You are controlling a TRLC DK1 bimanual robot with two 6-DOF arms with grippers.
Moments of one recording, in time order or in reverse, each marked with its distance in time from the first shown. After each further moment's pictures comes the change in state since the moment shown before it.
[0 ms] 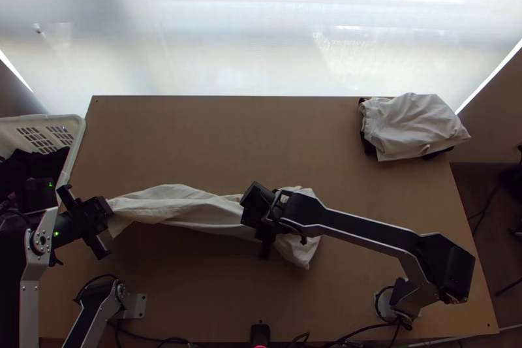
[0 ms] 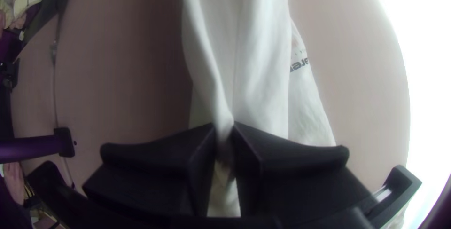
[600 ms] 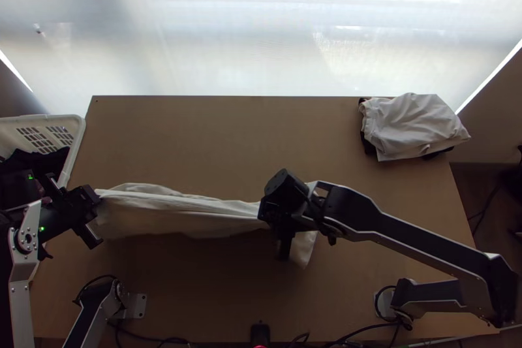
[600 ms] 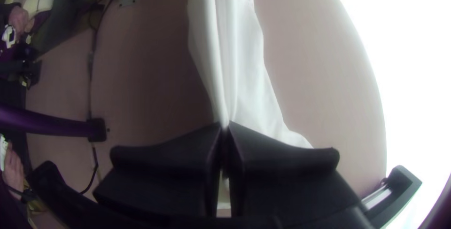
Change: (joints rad) left arm 0.050 0.025 0.126 0.015 0.008 -0.009; right arm -0.013 -0.253 0.077 -0.201 -0.026 -0.028
